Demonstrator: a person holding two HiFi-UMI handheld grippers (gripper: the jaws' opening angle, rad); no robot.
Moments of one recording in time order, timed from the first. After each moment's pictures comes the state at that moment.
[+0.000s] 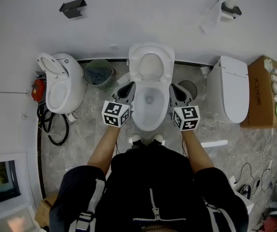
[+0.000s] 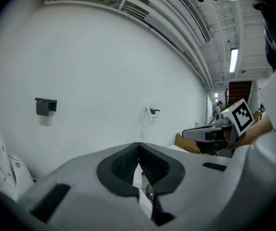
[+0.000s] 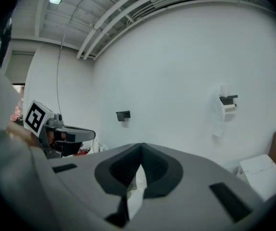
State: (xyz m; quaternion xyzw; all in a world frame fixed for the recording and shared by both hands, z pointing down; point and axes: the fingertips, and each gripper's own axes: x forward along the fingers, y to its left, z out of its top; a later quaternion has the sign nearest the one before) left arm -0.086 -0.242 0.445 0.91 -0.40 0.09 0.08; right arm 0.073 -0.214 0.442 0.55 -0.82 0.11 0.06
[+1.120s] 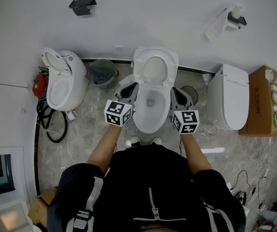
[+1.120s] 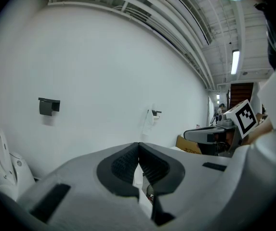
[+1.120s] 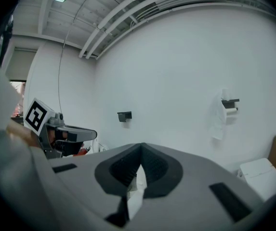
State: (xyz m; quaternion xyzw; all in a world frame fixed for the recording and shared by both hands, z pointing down) left arm -0.105 -0.240 0.441 0.90 -0.41 0.08 0.09; right arm 0.050 -0.209 0.434 0.56 -0.82 0.09 0.06
